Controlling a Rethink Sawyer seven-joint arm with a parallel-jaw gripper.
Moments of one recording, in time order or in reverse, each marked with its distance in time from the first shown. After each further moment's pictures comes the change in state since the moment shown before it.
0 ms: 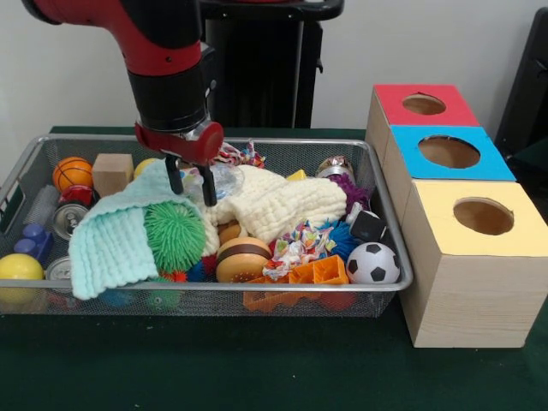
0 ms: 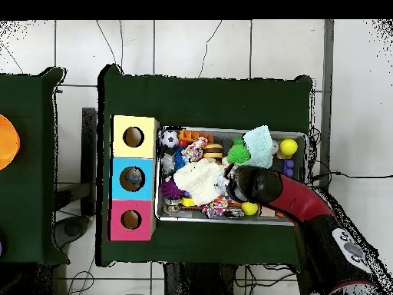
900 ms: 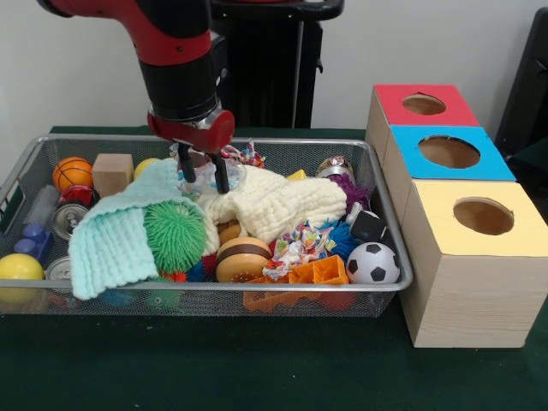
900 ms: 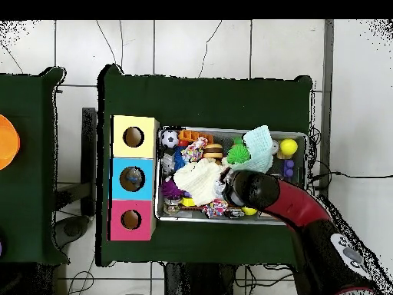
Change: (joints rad) arm -0.001 -0.038 0.012 0.063 0.018 0.000 0.000
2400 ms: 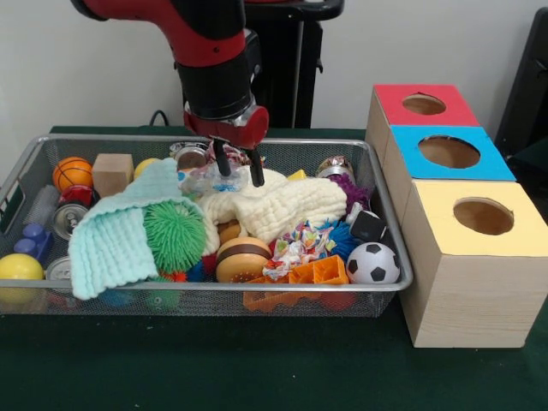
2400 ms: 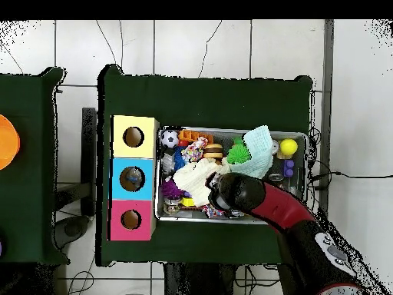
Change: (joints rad) arm 0.046 0.011 0.000 0.052 0.060 0.000 0.000
